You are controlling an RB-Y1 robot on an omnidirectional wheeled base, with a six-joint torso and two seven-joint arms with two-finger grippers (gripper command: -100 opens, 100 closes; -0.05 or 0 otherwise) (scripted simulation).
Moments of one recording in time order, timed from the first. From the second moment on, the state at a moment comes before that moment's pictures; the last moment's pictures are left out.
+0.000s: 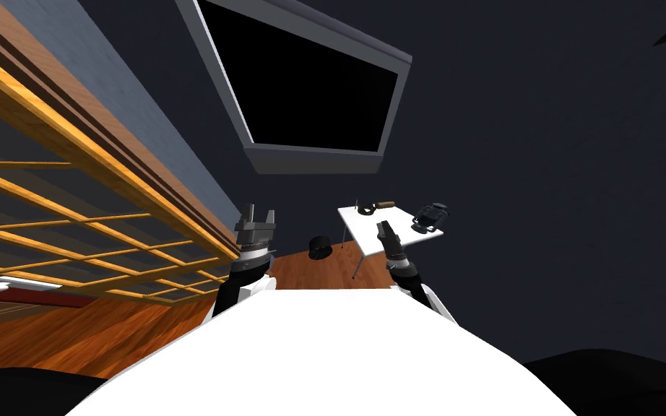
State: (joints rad) left arm 0.55 0.05 -0.06 -2.36 0.09 -0.50 0.07; right arm 0.55 -0.25 0.02 -2.13 0.13 -0.67 0.07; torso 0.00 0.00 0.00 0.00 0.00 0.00
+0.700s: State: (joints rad) left arm 0.55 0.05 -0.06 -2.36 0.09 -0.50 0.07; right arm 0.62 -0.44 0.05 -1.98 0.14 -0.74 0.07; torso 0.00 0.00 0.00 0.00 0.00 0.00
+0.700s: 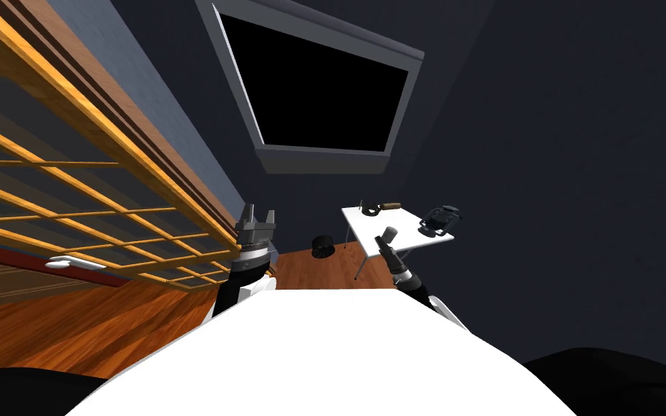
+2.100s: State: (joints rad) left arm 0.55 0.05 -0.06 -2.36 0.09 -0.50 0.07; right arm 0.74 -0.83 0.08 -1.67 0.20 -0.84 0.04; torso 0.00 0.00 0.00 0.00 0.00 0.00
